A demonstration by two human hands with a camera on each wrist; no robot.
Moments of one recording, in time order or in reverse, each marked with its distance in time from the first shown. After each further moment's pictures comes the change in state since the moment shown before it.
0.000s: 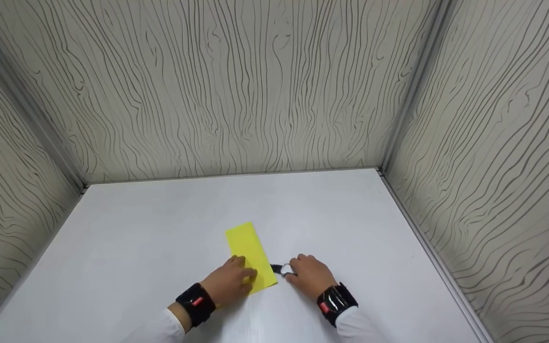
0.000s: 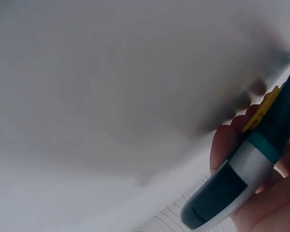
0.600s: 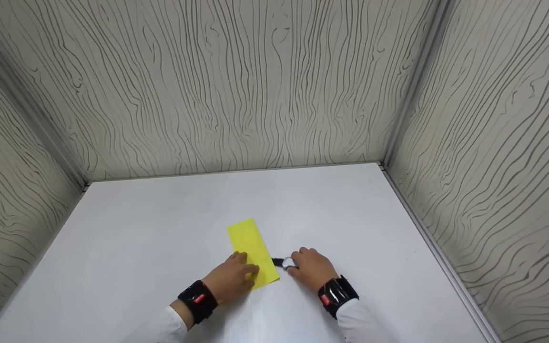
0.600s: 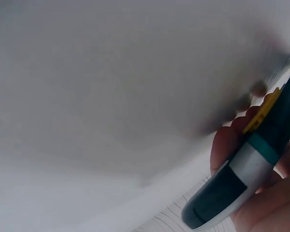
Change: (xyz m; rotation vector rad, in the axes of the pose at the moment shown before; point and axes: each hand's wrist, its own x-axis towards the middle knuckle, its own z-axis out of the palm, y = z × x) left_hand -0.001 0.000 -0.001 0.004 -0.014 0.009; right_hand 0.007 -0.002 0.001 -0.006 0.021 0.019
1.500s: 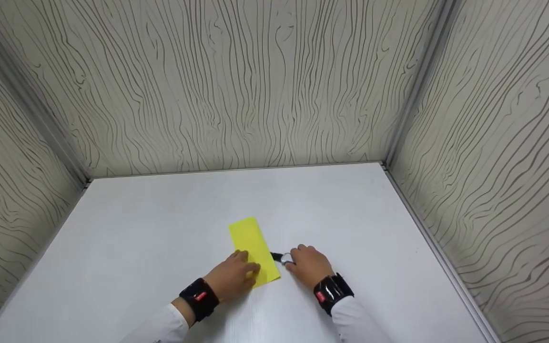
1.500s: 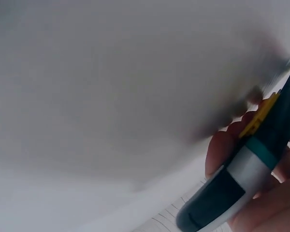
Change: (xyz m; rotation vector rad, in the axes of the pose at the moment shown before) left_hand 0.002 -0.003 0.007 -0.013 0.007 -0.006; right_hand 0.010 -0.009 0.004 -0.011 0.013 0.058
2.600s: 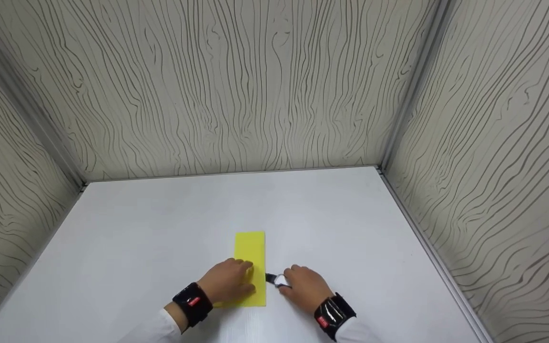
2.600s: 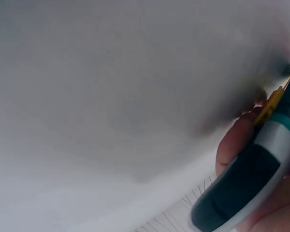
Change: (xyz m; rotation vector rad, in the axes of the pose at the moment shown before) left_hand 0.000 0.004 -0.009 0.049 -0.042 -0.018; right_hand -0.035 -0.005 0.003 0.059 -0.102 -0.076
